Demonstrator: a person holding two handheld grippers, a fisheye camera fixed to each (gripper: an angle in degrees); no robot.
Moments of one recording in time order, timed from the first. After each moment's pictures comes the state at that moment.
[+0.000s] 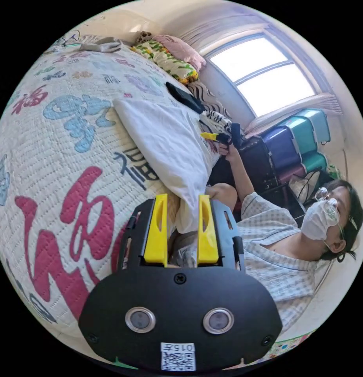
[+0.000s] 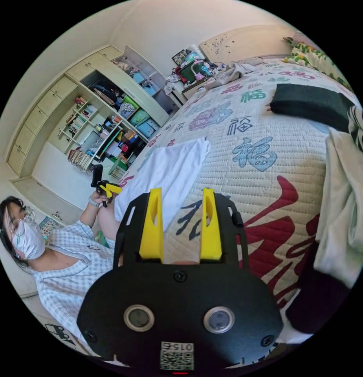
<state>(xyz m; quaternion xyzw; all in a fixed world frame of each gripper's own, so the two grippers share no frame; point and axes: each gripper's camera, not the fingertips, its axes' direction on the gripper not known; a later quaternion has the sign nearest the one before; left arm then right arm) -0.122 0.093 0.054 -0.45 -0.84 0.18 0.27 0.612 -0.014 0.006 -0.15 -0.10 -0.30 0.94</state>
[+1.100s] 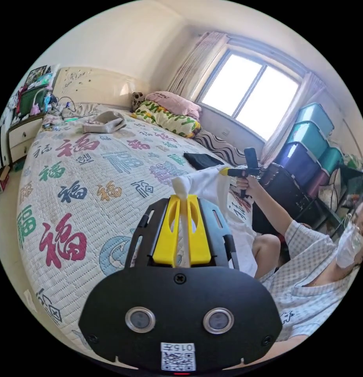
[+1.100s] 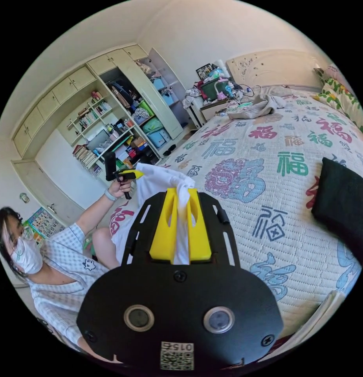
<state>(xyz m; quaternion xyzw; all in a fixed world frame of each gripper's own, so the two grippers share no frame) -0.216 0.067 0.158 -0.50 -0.76 0.37 0.21 0.467 -0.040 0.055 -0.13 -0.14 -0.41 0.89</state>
